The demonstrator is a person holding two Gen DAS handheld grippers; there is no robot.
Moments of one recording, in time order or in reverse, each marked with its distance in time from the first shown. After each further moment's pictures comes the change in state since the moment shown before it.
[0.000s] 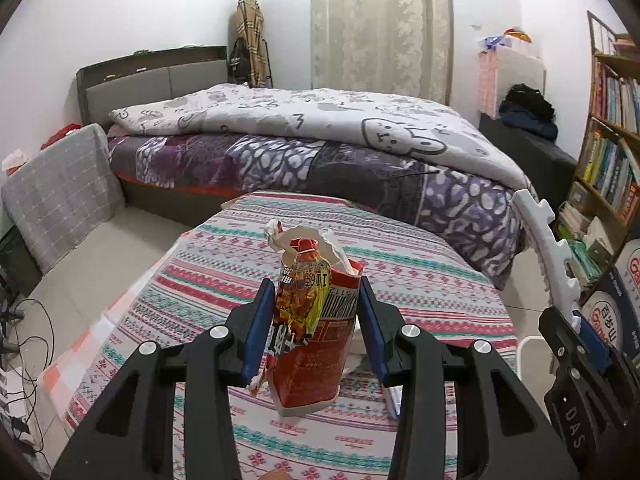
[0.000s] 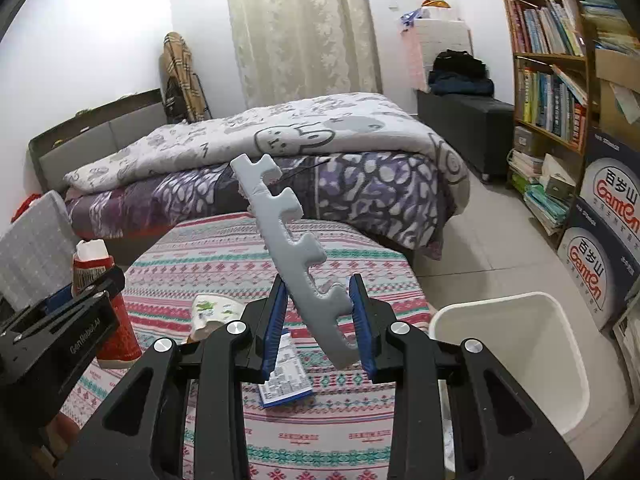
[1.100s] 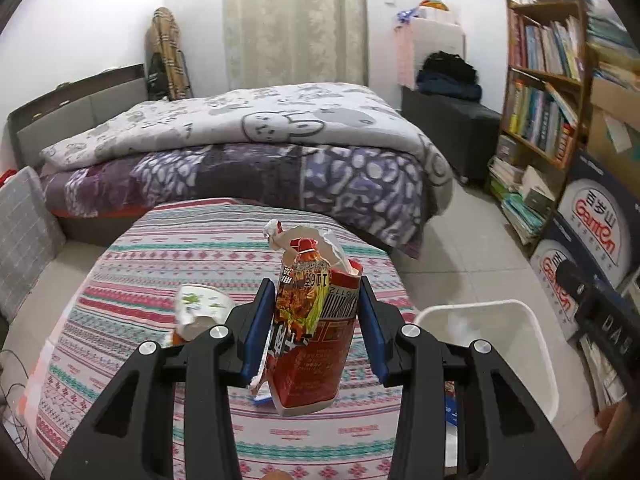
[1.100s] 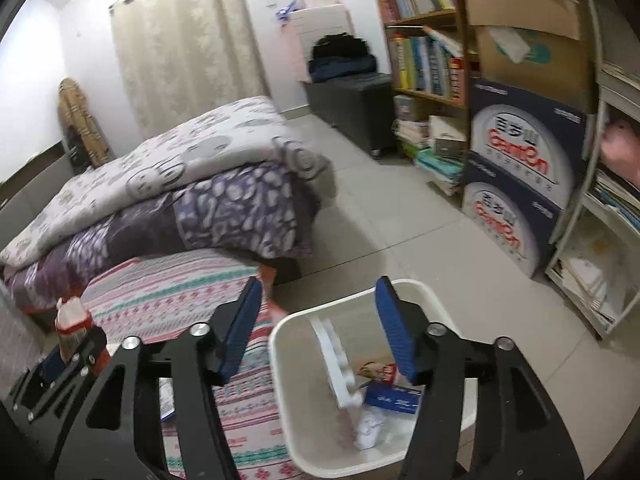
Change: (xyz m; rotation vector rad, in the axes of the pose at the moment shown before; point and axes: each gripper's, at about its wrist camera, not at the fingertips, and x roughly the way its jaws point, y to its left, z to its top) left arm -0.018 -0.140 -0.021 0.182 0.023 -0.198; right arm -0.032 -0.148 0.013 0.266 0.006 -0.293
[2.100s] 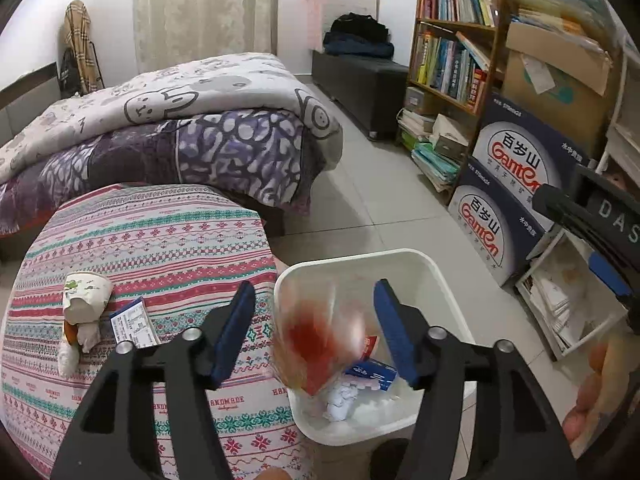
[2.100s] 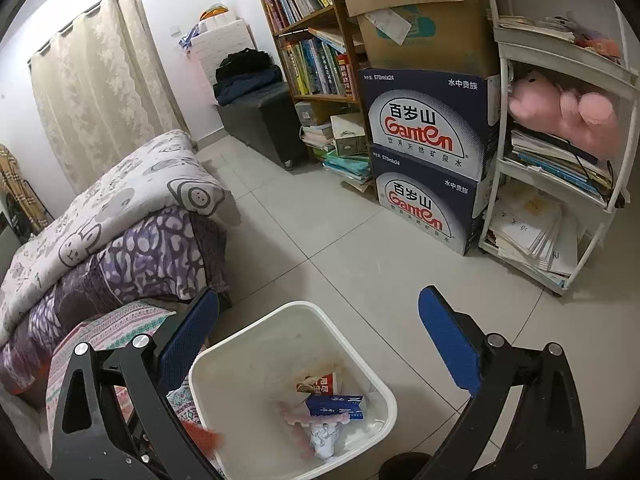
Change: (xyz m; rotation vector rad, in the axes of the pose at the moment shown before) left arm 0.005 -0.102 -0.020 0.128 0.116 -0.276; right arm -0.009 -0.098 0.017 0.216 -0.027 -0.205
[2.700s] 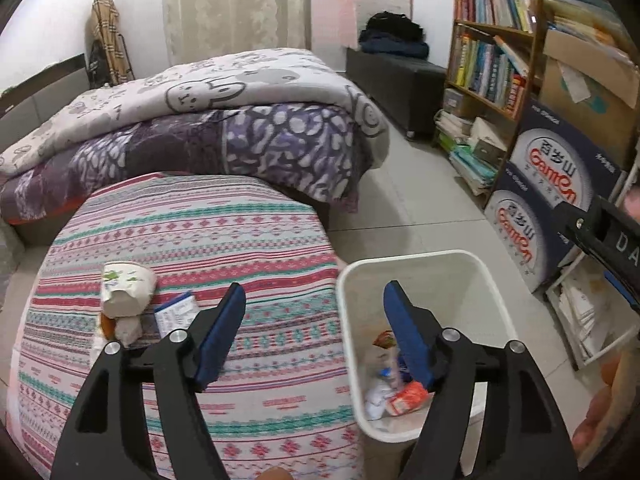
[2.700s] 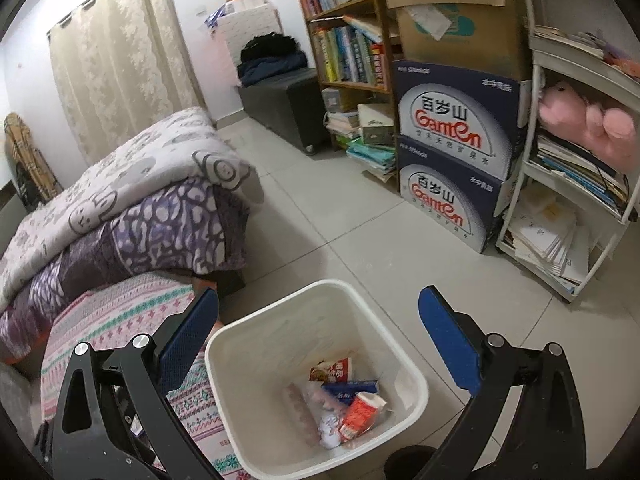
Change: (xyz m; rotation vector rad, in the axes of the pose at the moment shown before) left arm 0.001 0.051 -0.004 -0.047 0.015 0.117; right arm 0.004 0.042 -0.020 -0.095 0.044 0.036
